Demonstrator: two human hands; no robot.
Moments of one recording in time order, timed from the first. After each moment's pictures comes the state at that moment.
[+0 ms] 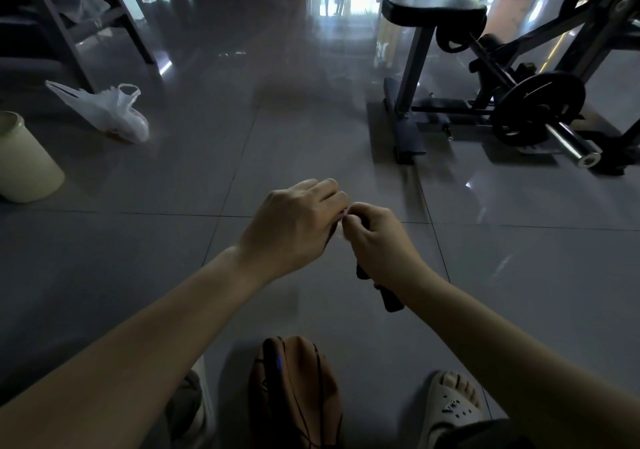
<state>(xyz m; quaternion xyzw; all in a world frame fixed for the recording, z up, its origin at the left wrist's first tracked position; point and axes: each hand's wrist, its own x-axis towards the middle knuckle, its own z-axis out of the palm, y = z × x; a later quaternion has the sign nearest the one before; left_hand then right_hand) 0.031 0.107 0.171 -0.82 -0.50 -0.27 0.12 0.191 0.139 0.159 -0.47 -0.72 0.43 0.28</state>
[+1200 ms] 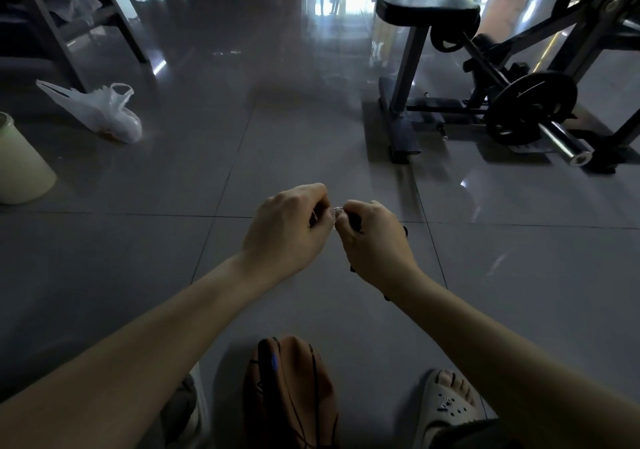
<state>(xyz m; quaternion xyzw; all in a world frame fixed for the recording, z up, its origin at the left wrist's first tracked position) 0.039 0.107 0.160 -0.72 -0.61 -0.33 -0.02 0.192 0.145 0.149 -0.49 -0.79 0.25 0.27</state>
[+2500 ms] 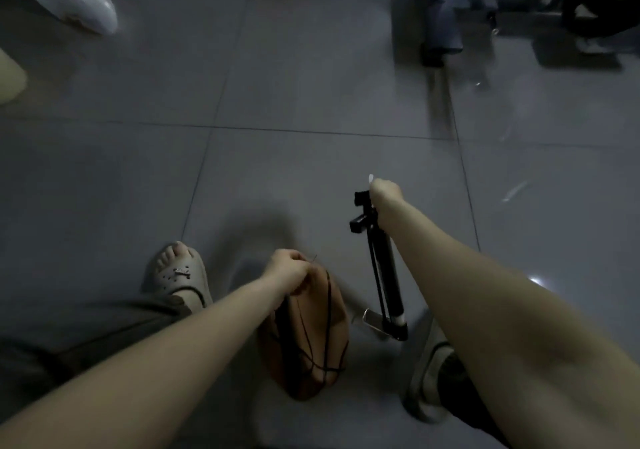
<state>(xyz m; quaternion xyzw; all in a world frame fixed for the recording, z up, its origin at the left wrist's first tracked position) 0.041 0.046 -0.075 -0.25 -0.78 -0.20 -0.54 0.176 0.232 -0.070 -0.70 -0.34 0.59 0.21</state>
